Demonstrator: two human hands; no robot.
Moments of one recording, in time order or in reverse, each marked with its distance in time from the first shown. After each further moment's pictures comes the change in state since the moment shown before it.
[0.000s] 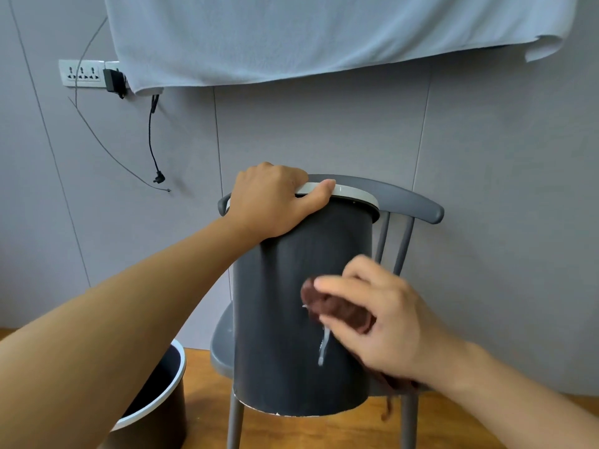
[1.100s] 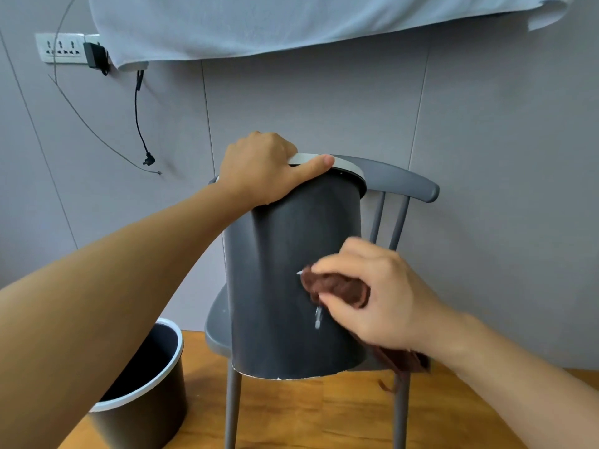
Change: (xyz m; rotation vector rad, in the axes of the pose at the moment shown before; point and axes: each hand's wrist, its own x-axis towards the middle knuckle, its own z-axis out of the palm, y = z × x) left_hand 0.016 -0.007 0.009 0.055 -0.141 -0.090; right_hand -0.003 0.012 0.001 0.093 -0.060 0.053
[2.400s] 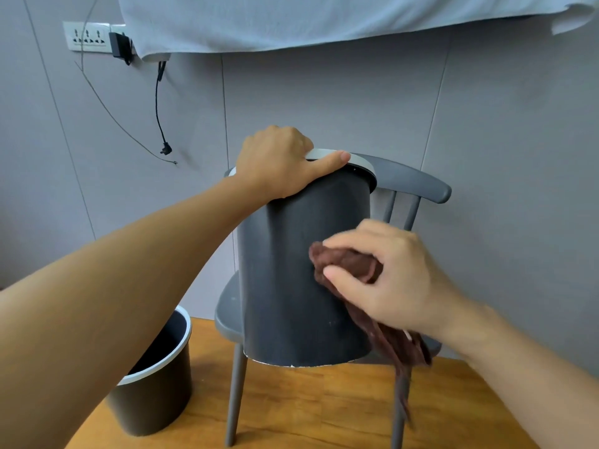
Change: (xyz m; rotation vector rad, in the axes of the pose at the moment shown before) left_hand -0.006 0.007 -0.006 0.050 0.012 -0.028; right_hand 0.014 -0.019 -0.016 -0.009 0.058 0.019
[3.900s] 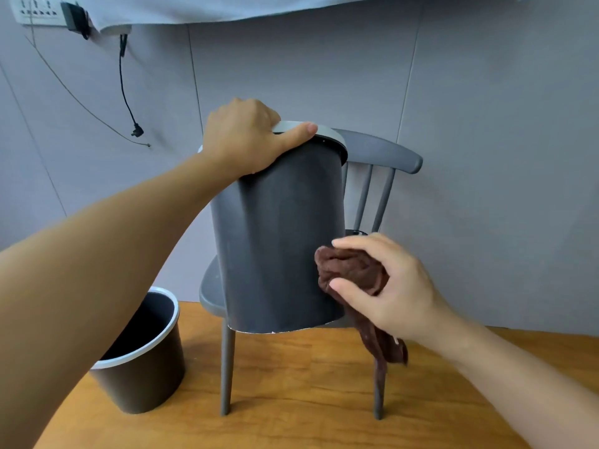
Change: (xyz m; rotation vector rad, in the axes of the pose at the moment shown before) left_hand -0.005 0.000 -0.005 0.010 -0.022 -0.020; right_hand -0.078 0.014 0.007 0.140 0.077 0.176
